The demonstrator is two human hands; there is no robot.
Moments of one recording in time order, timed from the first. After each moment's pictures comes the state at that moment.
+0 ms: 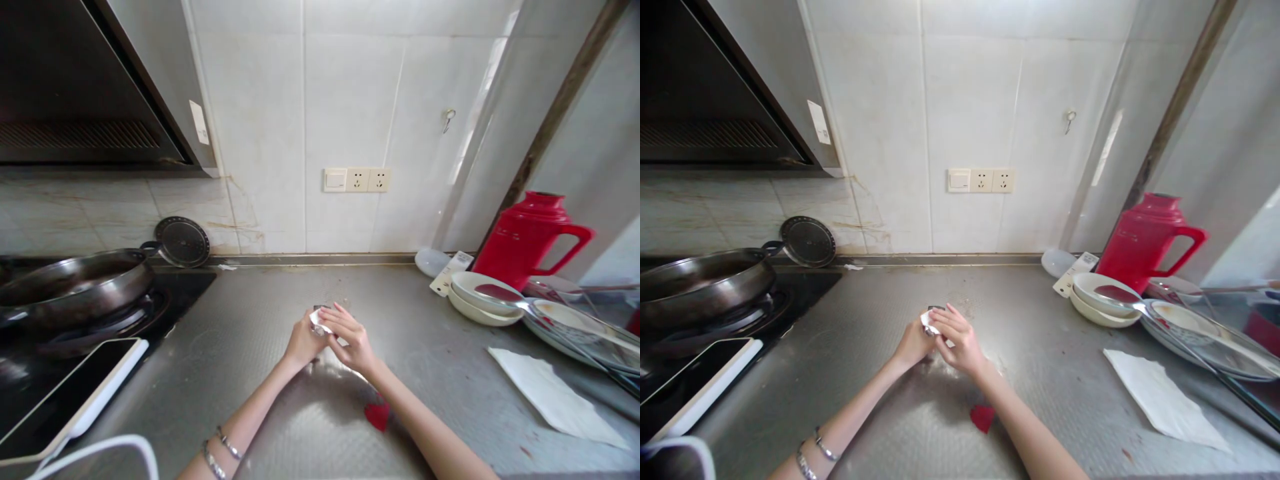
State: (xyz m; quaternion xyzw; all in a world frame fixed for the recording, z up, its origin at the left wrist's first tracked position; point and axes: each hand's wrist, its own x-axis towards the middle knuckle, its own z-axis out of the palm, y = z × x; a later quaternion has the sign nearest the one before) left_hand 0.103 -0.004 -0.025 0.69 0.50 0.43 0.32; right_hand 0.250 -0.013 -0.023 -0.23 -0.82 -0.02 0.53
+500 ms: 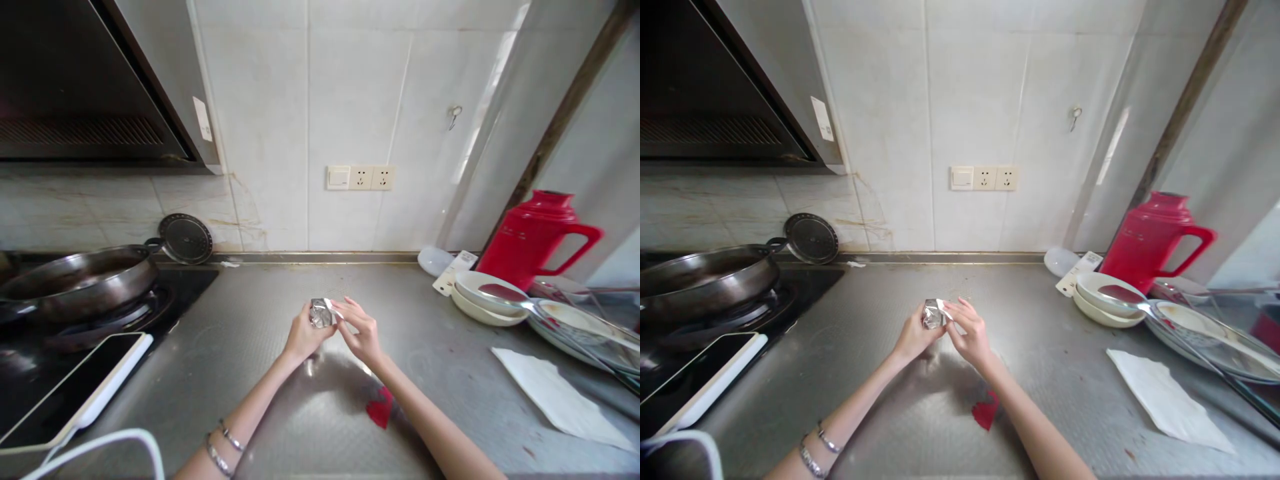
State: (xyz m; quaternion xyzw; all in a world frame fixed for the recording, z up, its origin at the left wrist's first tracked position) left_hand 0.099 -0.006 -0.017 0.66 0.49 0.47 0.32; right_hand 0.258 -0.009 -0.019 -0.29 -0.77 0.02 0.57
